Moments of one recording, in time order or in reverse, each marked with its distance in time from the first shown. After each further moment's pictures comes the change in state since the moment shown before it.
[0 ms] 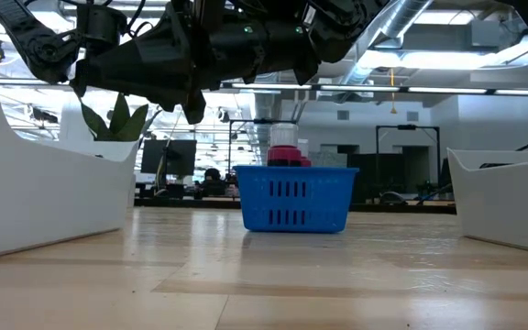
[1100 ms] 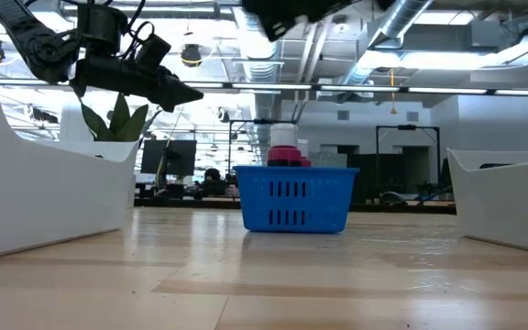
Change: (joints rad) left arm -0.019 0.000 0.000 -0.008 0.000 0.000; right arm -0.014 -0.468 -0.190 -0.499 -0.052 -0.533
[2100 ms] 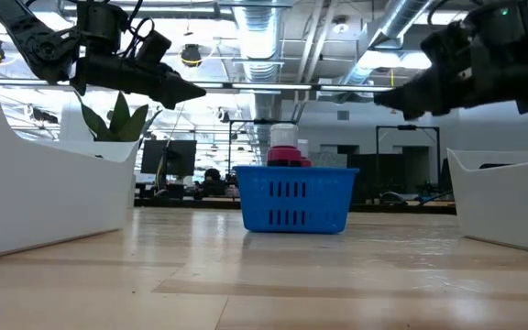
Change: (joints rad) left arm -0.034 0.000 0.000 0.011 0.000 -0.001; right arm -0.288 -0.781 -1.121 0.753 0.186 0.185
